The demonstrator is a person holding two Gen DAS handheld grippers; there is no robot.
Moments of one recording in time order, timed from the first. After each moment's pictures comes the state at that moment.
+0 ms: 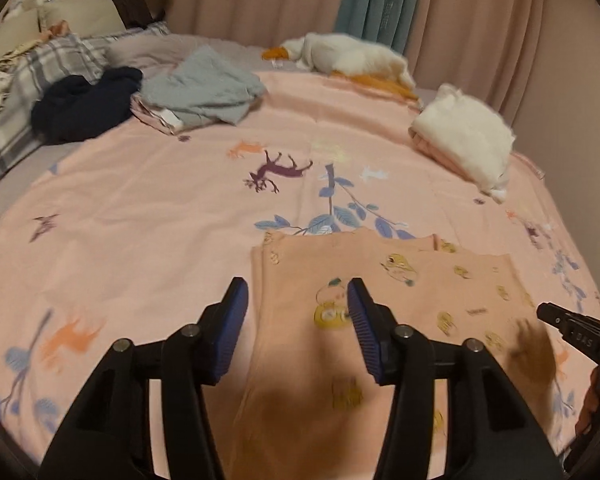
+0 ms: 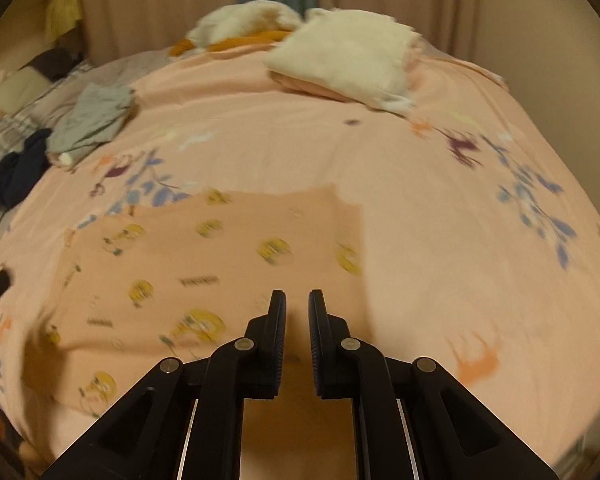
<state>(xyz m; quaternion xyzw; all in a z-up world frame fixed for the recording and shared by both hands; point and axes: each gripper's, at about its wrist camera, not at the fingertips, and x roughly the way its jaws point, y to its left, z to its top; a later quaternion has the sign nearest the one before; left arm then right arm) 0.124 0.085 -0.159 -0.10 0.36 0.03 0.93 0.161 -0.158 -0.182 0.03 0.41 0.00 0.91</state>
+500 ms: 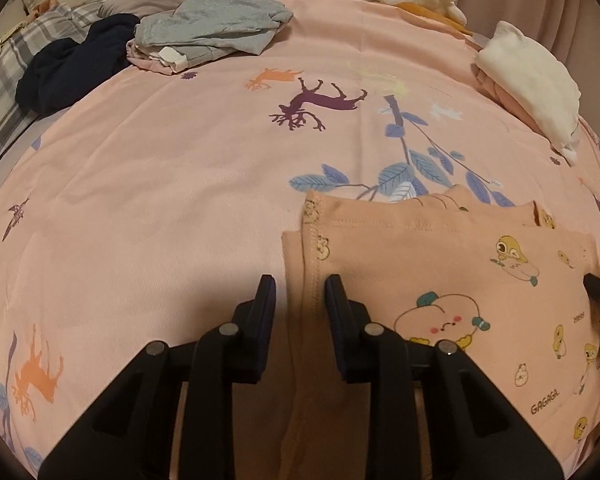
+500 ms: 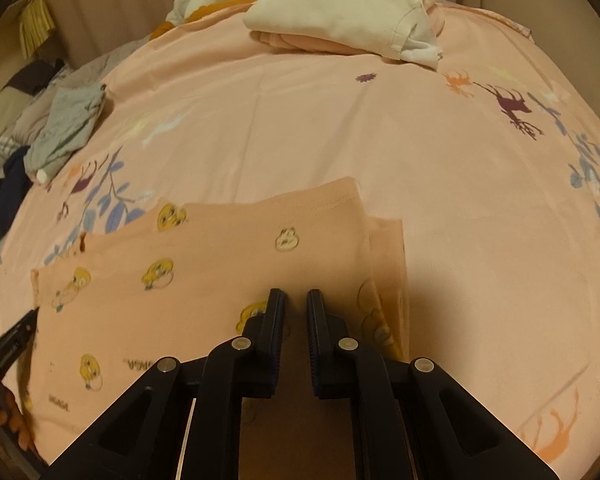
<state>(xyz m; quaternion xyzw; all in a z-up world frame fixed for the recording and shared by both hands) 0.193 0.105 -0.224 -0.07 0.44 0.07 0.89 0.239 -0.177 -0.232 0.09 0.46 0.02 0.88</state>
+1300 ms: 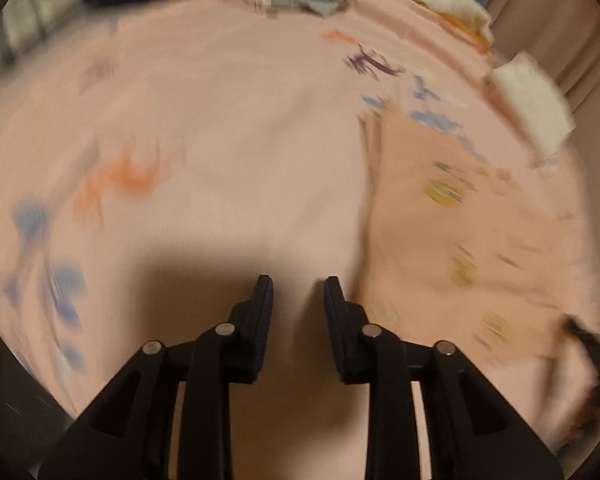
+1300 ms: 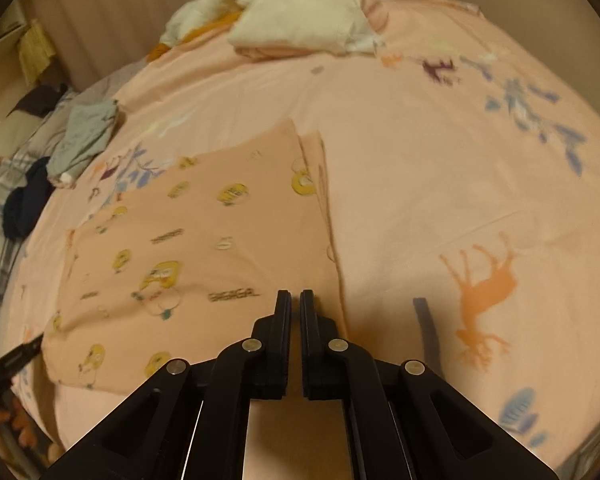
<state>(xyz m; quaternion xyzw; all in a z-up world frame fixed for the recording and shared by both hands) 0.050 0.147 -0.213 -0.24 0.50 0.05 0.83 0.118 -0.207 -0.208 0.13 0.44 0.02 0.89</state>
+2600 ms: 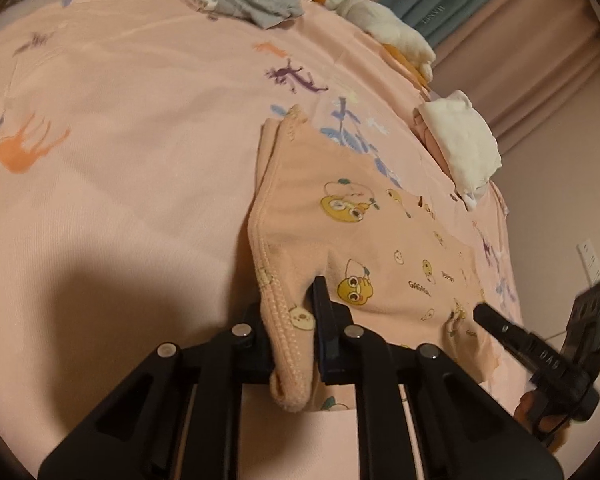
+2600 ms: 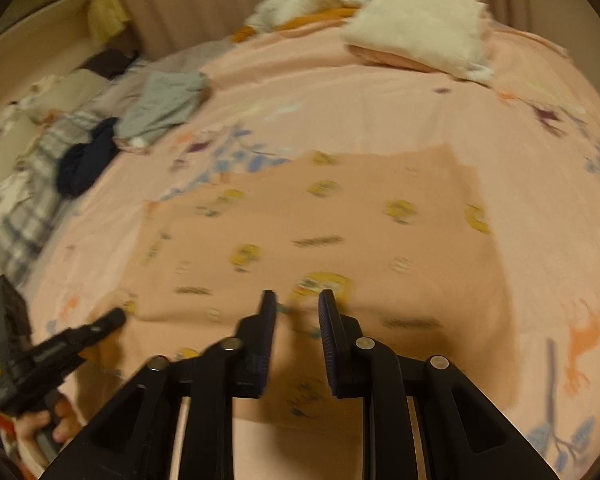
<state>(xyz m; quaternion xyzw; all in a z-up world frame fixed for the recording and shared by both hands) 0.077 0.116 -0.217 -0.30 0.40 -0.03 0.87 0.142 -0.120 -0.197 0.10 0.42 0.15 0.89</state>
